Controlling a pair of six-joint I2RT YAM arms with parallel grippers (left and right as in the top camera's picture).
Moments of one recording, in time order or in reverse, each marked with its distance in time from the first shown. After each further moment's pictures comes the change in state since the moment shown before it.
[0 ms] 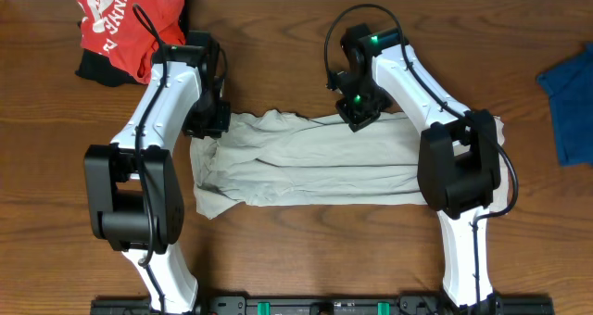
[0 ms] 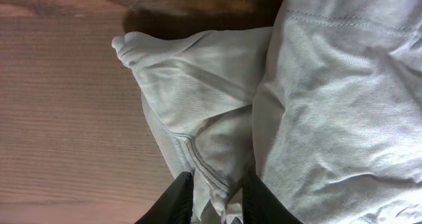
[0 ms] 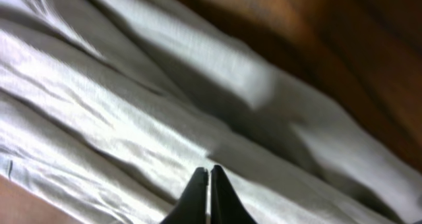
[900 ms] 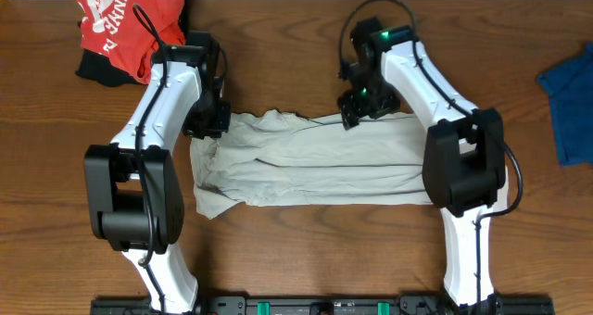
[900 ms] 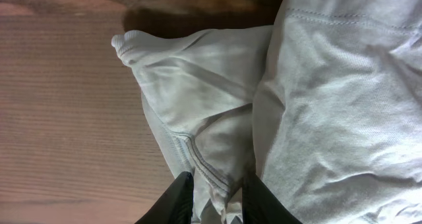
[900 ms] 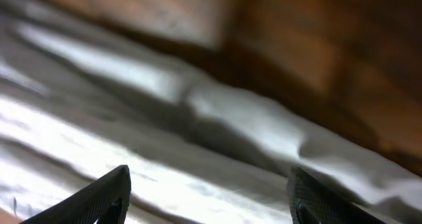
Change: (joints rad) left arm 0.000 0.000 0.000 -0.003 0.000 0.000; right arm -0.034 0.000 0.008 0.013 0.011 0.109
